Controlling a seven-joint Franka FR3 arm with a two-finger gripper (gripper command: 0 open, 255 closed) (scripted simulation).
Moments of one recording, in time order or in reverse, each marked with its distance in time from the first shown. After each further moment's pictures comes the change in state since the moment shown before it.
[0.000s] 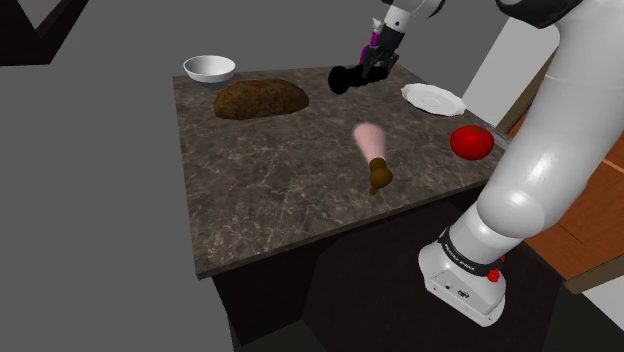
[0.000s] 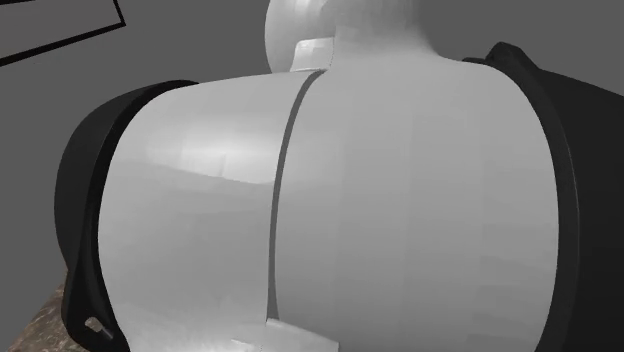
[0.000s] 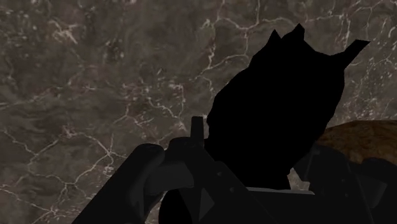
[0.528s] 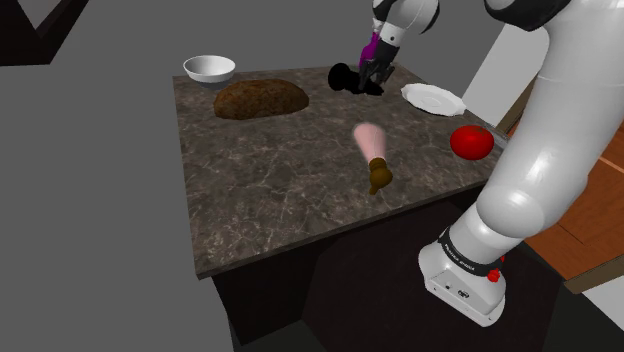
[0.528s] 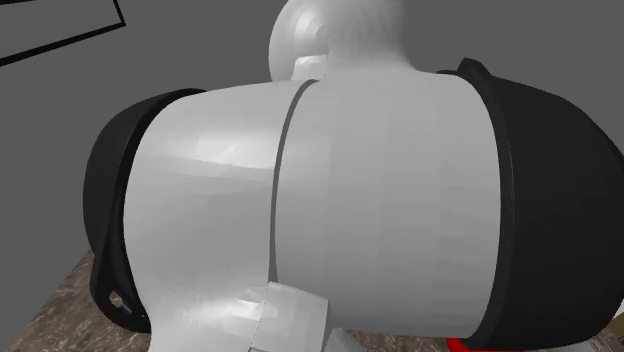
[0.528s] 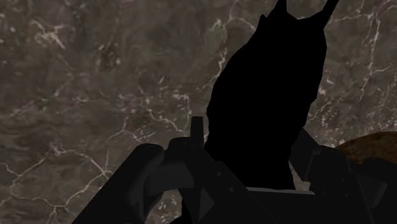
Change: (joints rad) arm -0.005 0.046 0.010 -0.048 0.034 0.085 -0.036
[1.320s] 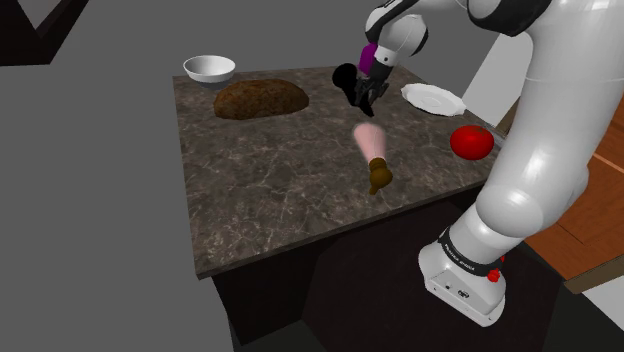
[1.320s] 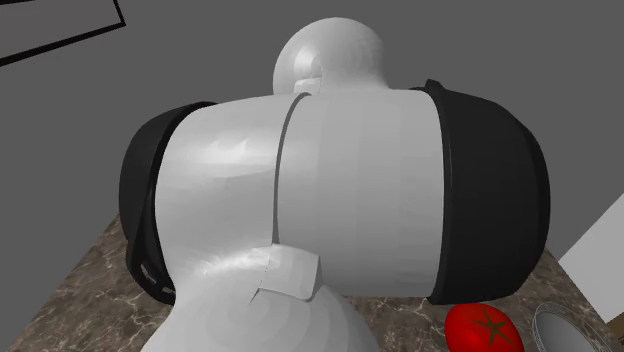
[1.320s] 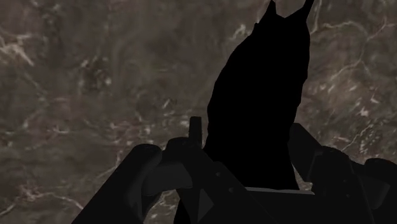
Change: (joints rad) arm -0.012 0.078 0.023 -0.061 0.061 0.123 -0.061
